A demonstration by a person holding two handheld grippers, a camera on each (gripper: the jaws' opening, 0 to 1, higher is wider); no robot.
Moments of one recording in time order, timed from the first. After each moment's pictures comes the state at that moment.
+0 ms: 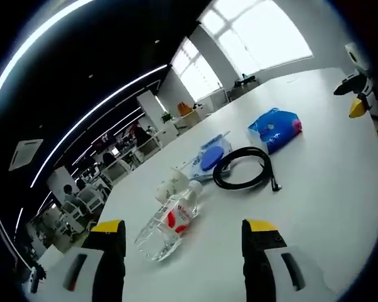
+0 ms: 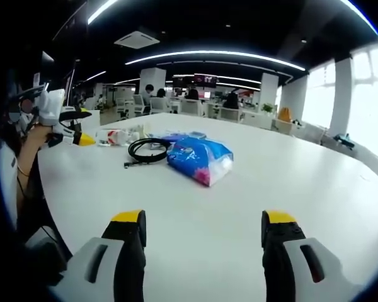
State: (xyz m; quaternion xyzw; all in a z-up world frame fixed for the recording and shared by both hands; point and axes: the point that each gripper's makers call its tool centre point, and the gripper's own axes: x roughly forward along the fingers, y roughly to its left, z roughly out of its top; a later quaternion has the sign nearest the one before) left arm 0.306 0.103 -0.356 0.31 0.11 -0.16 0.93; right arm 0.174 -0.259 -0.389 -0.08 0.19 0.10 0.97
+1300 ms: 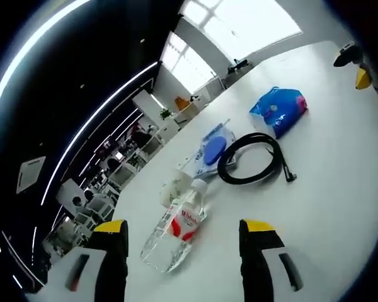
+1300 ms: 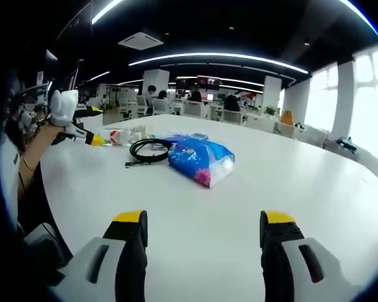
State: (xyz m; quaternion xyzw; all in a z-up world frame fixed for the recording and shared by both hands) left arm 0.332 0.094 -0.363 0.38 0.11 -0.14 0.91; right arm 0.175 -0.260 -0.389 -0.09 0.18 0.11 0.97
